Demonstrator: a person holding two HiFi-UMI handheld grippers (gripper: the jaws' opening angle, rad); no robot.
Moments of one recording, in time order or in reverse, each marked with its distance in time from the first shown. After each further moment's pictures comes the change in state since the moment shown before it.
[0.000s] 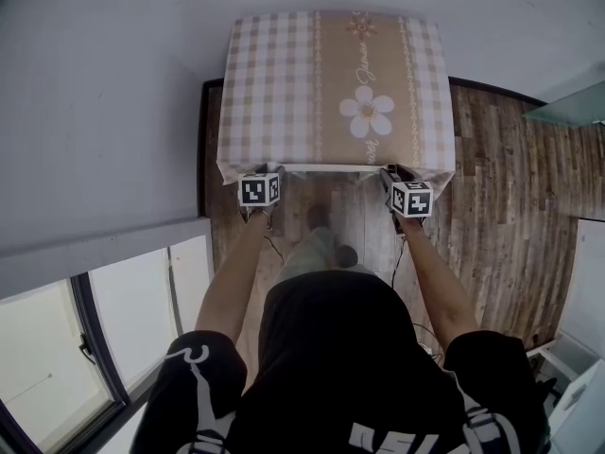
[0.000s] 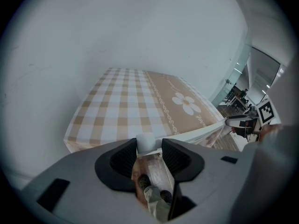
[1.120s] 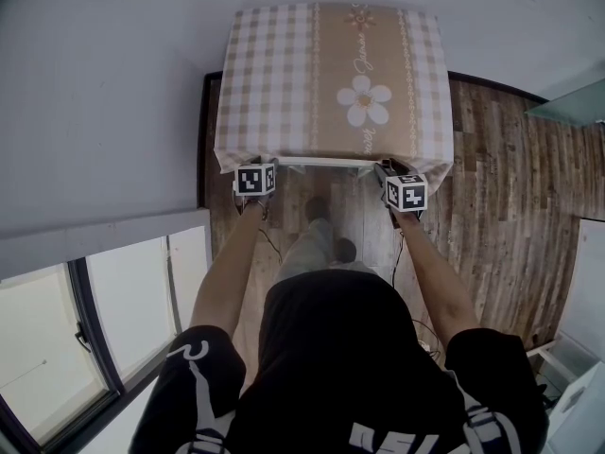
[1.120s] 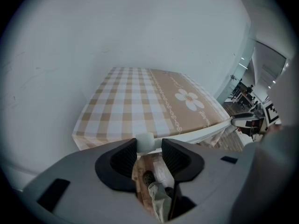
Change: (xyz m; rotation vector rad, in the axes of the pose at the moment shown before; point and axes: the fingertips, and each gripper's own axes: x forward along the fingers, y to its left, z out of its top) left arm -0.010 0.001 -0.013 0.005 0.025 0.071; right arm -0.009 0.010 -0.013 -0.054 0.015 0.039
